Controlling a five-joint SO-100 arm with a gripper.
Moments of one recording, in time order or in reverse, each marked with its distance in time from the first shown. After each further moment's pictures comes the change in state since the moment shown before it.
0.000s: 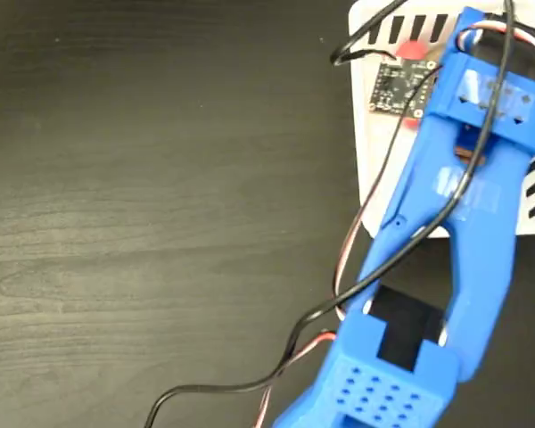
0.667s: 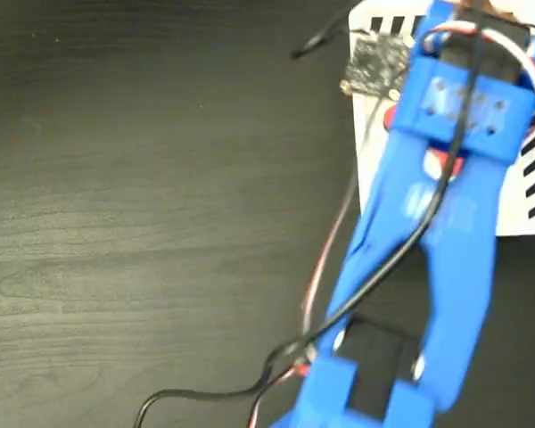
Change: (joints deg) arm -3.8 15.0 0.8 0.3 3.1
